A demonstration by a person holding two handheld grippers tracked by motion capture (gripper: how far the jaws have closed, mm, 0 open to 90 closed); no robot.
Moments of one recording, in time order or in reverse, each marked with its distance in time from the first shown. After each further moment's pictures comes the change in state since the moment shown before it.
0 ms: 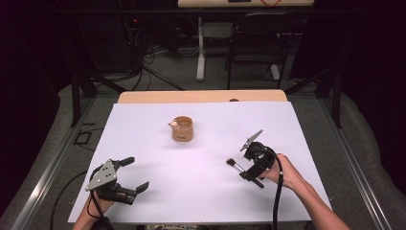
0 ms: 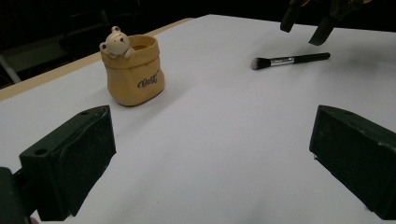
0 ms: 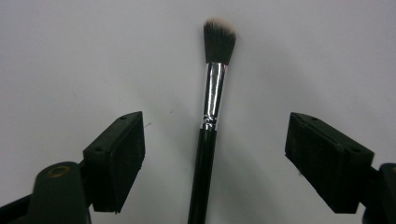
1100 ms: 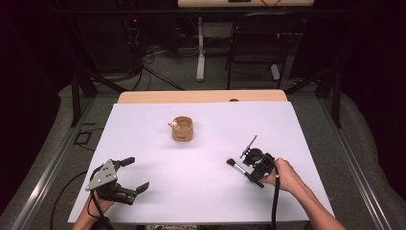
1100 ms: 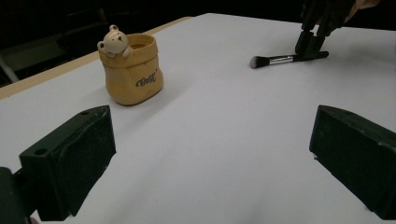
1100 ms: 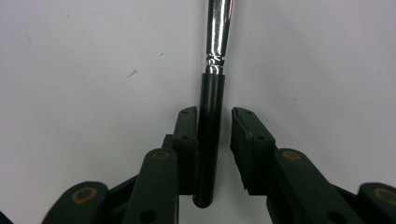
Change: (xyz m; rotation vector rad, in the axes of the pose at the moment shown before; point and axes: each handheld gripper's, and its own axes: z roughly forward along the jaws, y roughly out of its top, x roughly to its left) left arm 0.000 0.000 0.001 0.007 -0.011 0.003; right arm 0.001 -0.010 0.022 0.212 -0.006 0.046
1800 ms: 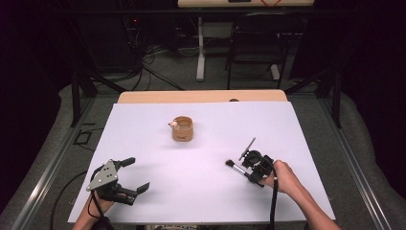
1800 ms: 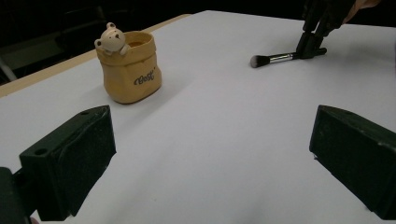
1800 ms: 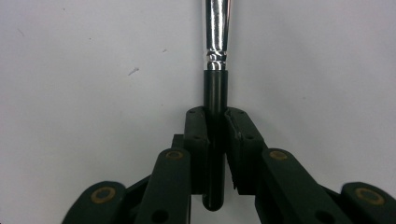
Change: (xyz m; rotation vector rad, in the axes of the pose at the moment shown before) left arm -0.001 0.000 0.001 0.011 0.001 0.005; right arm 0.005 -0.001 0.005 0.001 -0.018 0.000
